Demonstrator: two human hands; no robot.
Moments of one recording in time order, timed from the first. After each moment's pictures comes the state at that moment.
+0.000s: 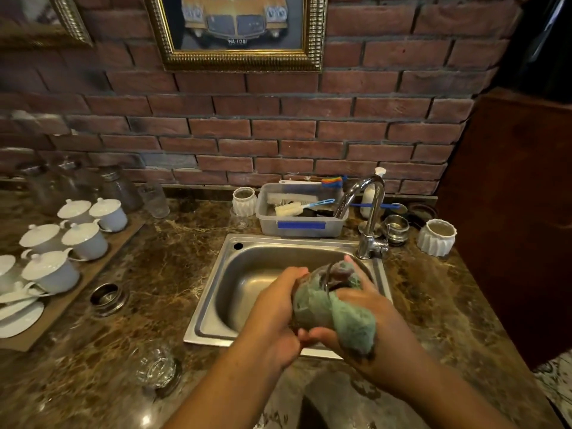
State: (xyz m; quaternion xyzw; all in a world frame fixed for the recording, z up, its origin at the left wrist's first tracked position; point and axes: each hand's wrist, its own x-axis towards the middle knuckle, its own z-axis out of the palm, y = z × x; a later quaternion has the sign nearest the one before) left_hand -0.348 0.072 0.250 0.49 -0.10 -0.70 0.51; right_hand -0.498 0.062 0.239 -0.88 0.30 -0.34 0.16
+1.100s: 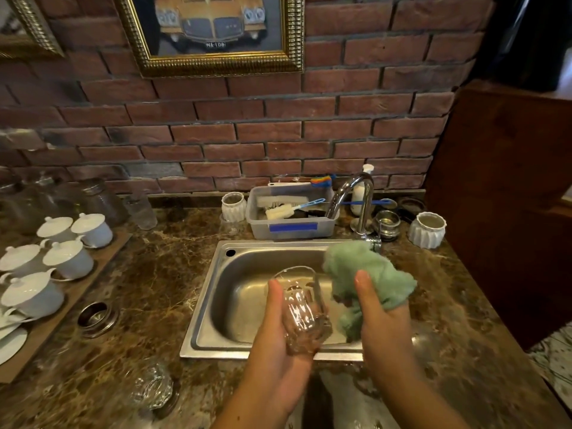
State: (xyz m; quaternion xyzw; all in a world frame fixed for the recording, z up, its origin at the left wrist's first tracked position) left_hand -0.345 0.084 0.217 0.38 -0.11 -0.72 0.57; right_hand -0.475 0.058 0.206 -0.36 0.48 -0.61 0.52
